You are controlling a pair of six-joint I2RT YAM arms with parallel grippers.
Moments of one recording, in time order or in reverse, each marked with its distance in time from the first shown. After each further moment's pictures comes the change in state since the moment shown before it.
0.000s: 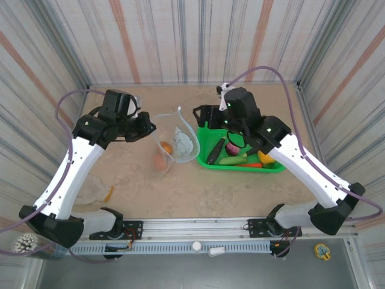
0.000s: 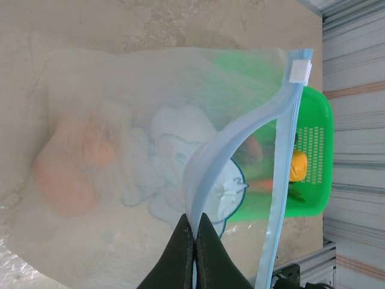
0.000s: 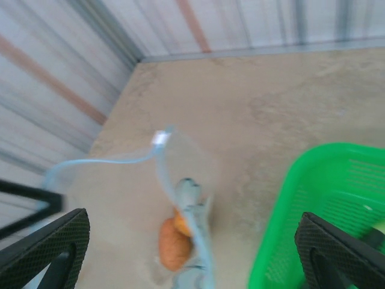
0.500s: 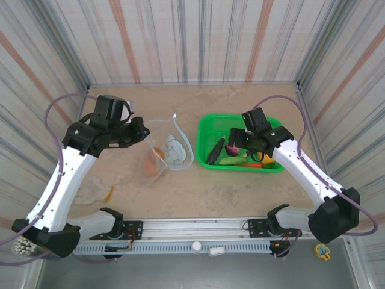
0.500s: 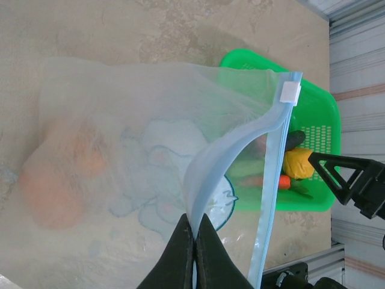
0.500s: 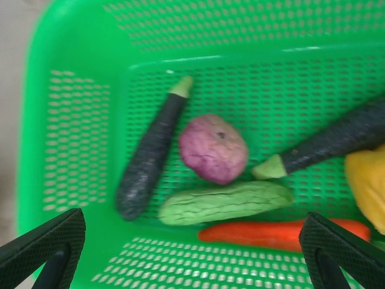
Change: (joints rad) left arm 0.000 -0.085 -0.034 -0.051 -0.037 -0.010; right arm -0.297 -0.037 -0.377 -0.163 0.004 0.009
